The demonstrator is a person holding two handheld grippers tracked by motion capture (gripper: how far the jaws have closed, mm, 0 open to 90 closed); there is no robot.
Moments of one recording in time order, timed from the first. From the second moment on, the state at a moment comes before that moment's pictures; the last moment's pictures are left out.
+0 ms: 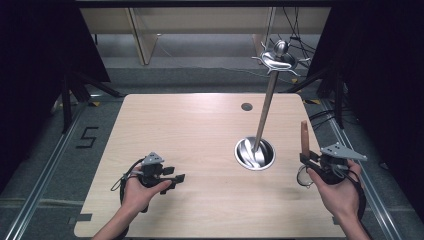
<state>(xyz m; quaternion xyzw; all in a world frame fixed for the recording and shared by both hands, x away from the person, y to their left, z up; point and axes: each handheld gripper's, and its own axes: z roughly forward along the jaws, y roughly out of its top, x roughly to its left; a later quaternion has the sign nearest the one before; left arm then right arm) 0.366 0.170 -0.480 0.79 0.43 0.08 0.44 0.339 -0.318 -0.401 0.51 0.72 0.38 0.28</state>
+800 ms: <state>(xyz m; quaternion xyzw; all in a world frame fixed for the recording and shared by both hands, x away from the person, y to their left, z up) 0.366 0.168 -0.481 0.78 0.44 0.07 0.44 0.344 -0.307 -0.365 0.49 0.69 0.43 0.31</state>
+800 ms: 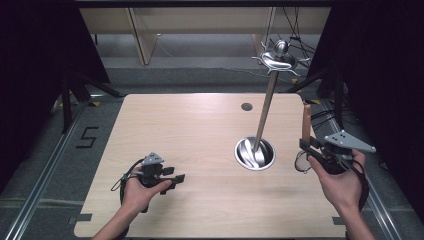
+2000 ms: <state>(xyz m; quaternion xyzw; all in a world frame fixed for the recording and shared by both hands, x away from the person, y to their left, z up) 0.366 0.169 -0.480 0.78 0.44 0.08 0.45 0.353 -0.294 -0.324 0.46 0.67 0.48 0.33</state>
